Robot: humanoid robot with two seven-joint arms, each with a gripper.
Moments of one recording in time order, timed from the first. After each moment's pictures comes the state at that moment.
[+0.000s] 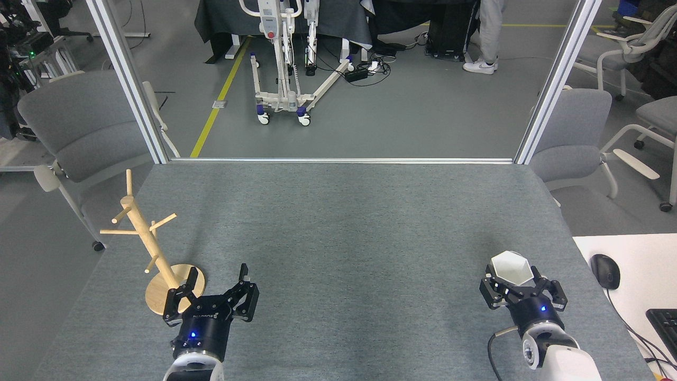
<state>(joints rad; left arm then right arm) -0.05 -0.12 0.08 -1.55 -1.57 -0.03 0.05 -0.39 -0.11 -0.24 -0.83 1.58 -0.23 -0.11</state>
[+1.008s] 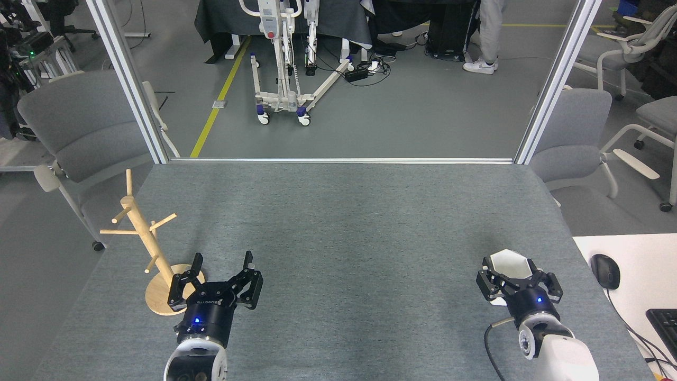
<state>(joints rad) -0.11 -0.11 0.07 -1.52 -1.57 -0.05 0.05 -0.44 -0.11 -0.24 -0.77 1.58 -0.23 -0.12</state>
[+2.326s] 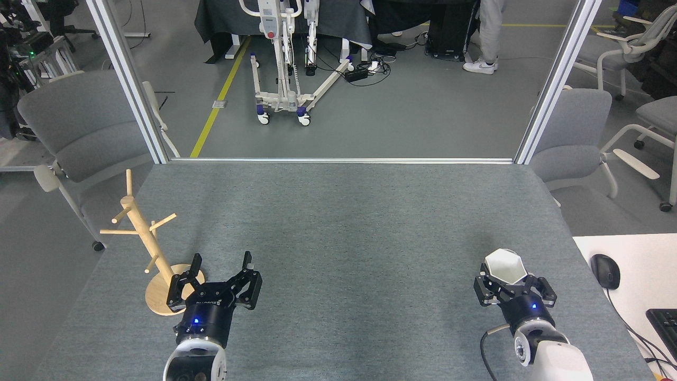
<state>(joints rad) -0.11 -0.11 0.07 -1.52 -1.57 -0.04 0.04 -0.42 -0.10 -0.23 -0.77 1.60 -0.23 -0.12</state>
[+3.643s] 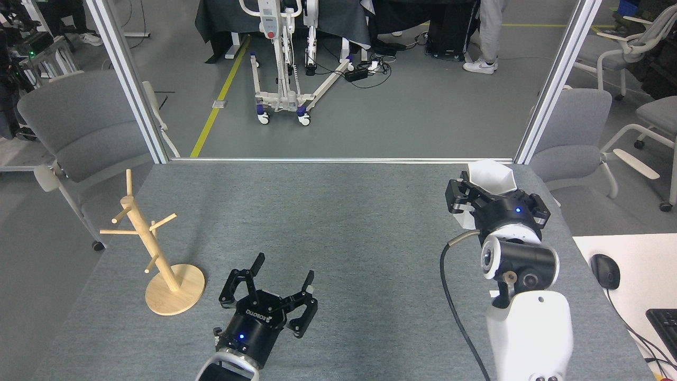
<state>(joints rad) -0.05 -0.07 -0.18 -1.64 -1.65 -0.20 0.07 -0.44 0.08 0.03 -1.78 1.61 0.26 0.86</state>
